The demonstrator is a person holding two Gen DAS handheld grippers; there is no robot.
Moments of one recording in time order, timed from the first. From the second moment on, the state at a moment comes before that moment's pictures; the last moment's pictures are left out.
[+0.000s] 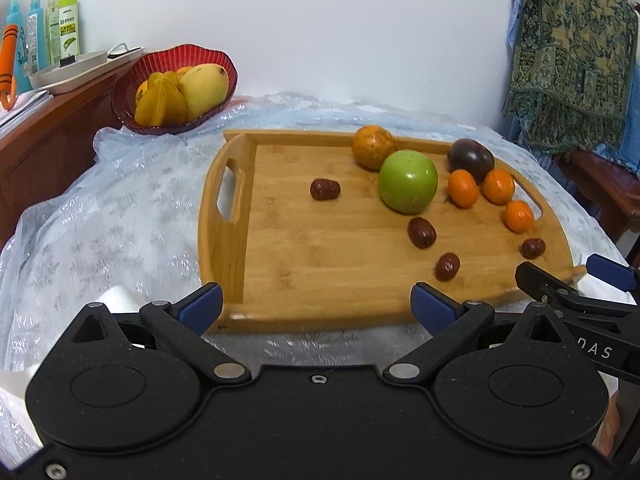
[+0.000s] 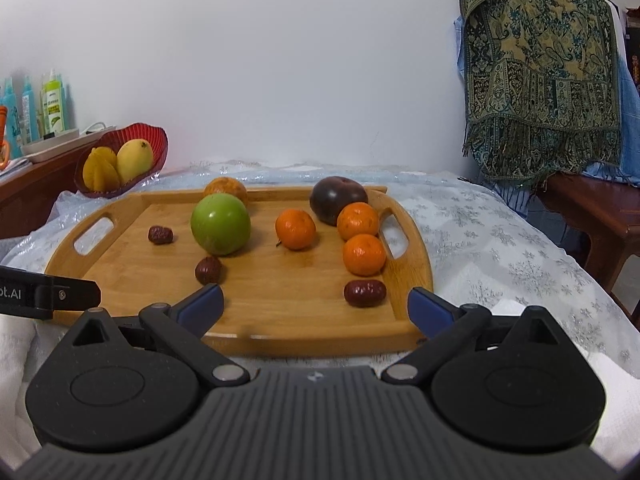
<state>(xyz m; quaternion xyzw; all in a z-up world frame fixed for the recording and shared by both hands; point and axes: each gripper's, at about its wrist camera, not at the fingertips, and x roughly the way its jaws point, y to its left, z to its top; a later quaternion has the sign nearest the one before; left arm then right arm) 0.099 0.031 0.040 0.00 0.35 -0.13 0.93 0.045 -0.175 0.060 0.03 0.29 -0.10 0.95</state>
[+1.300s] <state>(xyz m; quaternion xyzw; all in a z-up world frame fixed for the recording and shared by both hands) 0.088 0.028 0.004 0.02 0.41 -0.12 0.90 0.040 -0.162 0.034 0.00 0.36 -0.09 0.93</state>
